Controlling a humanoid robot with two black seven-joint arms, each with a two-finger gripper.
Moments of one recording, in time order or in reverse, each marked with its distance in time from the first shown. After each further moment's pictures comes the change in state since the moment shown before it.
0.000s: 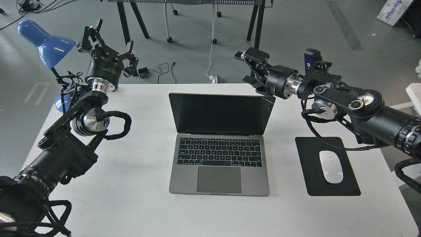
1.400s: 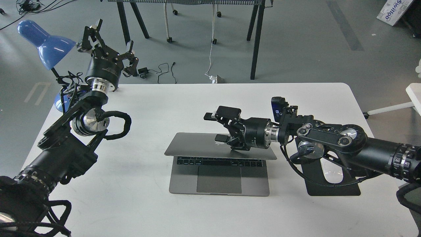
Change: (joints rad) left arm 0.000 0.000 0.000 0.000 0.000 0.000 0.000; right arm -0.121 -0.005 -0.113 0.267 -0.017 0.101 -0.001
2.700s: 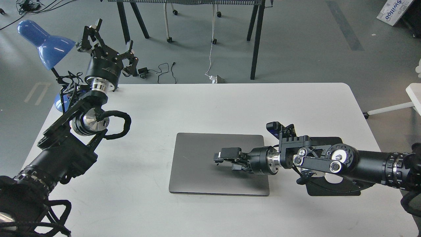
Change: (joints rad) left arm -0.003 -0.001 0.000 0.000 -0.002 0.000 0.000; right arm -0.018 0.034 -0.214 -0.016 -0.241 -0.127 -0.026
